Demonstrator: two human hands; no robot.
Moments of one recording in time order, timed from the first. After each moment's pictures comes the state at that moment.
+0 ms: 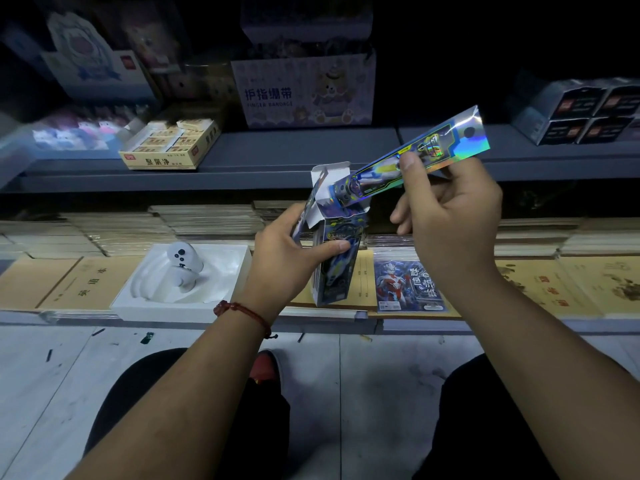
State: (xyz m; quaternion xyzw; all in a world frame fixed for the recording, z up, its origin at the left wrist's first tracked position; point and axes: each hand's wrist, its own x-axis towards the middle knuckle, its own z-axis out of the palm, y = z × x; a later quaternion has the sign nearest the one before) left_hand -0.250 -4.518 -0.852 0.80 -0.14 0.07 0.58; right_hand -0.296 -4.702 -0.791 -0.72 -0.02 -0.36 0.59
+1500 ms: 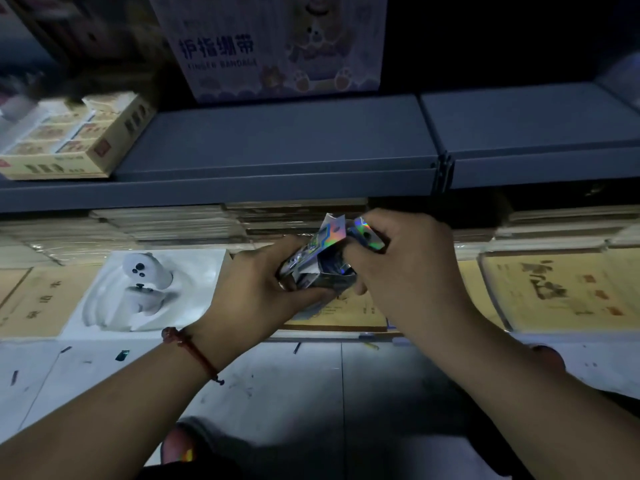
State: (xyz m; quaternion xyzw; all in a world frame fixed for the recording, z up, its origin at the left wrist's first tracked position) left_hand -0.174 -4.501 -0.910 0.90 -0.22 0.04 0.37; right_hand -0.213 -4.697 -0.864 -0.87 0.00 -0.14 0.46
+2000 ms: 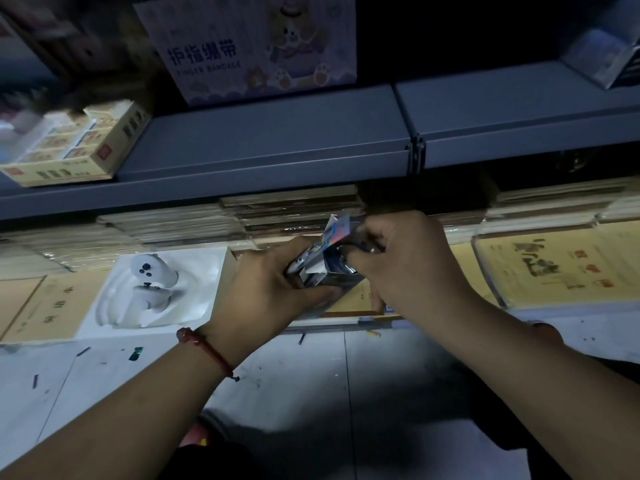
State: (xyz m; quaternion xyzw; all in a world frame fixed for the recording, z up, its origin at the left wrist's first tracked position) left_hand -0.201 -4.518 -0.898 0.90 -0.23 0.02 0.38; right_hand -0.239 -4.710 -0.863 -0.88 0.03 -0.06 0.48
